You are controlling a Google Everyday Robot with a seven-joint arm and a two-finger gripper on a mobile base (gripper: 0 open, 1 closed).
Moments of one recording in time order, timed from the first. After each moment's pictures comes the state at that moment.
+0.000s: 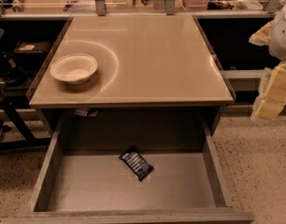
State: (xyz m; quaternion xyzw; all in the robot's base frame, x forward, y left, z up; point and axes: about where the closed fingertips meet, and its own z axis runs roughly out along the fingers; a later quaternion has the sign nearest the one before) arm 0.438 -0.217 0.976 -0.60 0.78 -0.03 0.16
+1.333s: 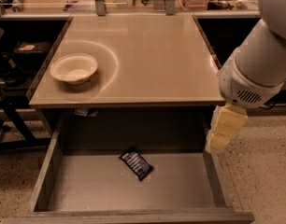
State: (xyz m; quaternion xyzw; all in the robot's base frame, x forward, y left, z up) arm 0.431 -0.165 0.898 -0.58 0.80 -0.03 0.14
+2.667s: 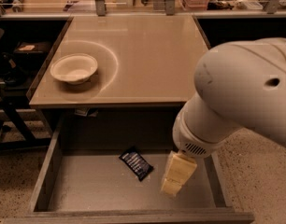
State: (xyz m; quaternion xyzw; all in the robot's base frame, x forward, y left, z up) arm 0.380 -0.079 0.820 -0.58 0.80 0.03 0.14
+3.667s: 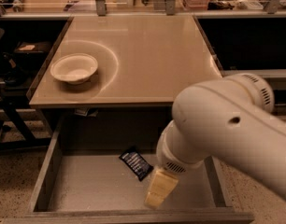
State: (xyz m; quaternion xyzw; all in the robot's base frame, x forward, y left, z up) arm 0.371 -0.049 0.779 -0.58 0.80 0.04 0.15
